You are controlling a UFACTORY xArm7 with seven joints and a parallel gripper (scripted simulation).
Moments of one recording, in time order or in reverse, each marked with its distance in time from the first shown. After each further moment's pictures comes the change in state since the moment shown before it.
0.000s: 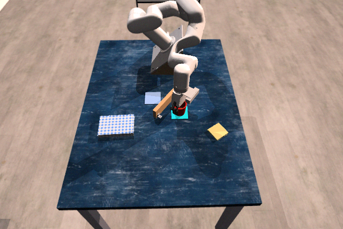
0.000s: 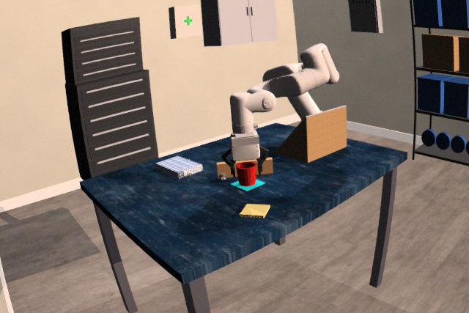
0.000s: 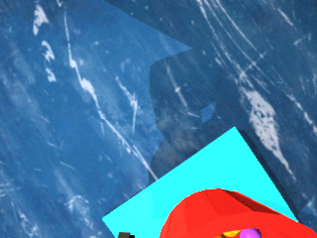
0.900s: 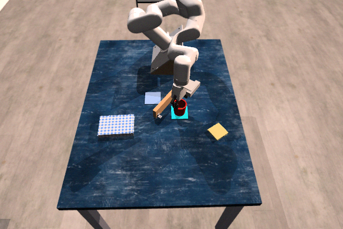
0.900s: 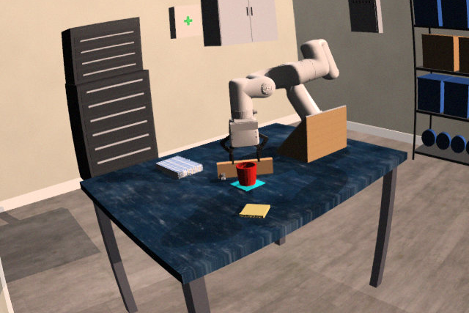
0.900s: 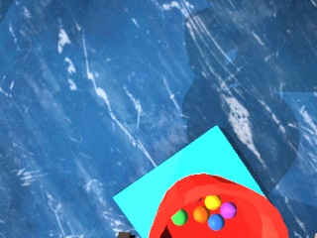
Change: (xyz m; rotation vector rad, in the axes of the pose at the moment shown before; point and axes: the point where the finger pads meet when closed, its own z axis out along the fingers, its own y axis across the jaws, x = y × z) arm 0.000 0.001 -0.050 -0.002 0.001 0.000
